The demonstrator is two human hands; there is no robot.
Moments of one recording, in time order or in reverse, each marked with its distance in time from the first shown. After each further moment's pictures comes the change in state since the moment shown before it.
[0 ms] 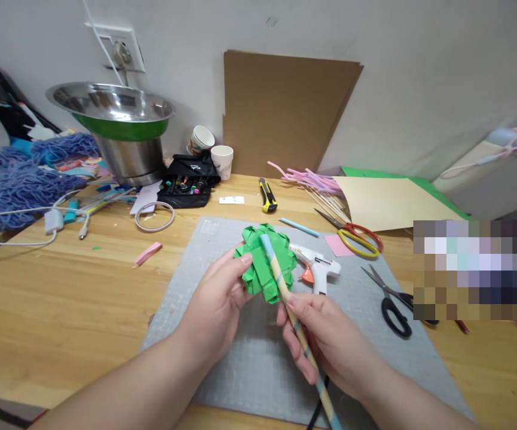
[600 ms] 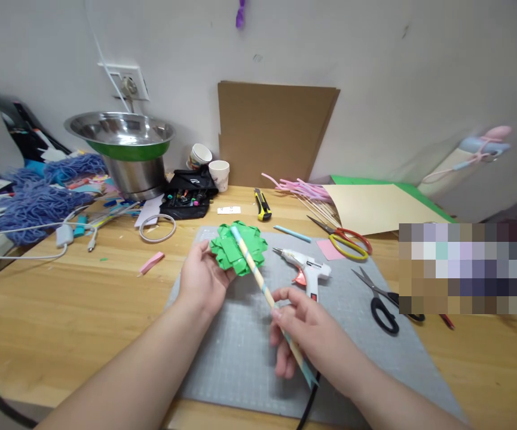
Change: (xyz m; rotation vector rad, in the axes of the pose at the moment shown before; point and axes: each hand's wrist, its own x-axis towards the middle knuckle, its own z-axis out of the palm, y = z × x) left_hand 0.038 0.007 -0.024 -0.239 0.355 0.002; right_hand -0.005 -0.001 0.007 -0.222 0.053 -0.024
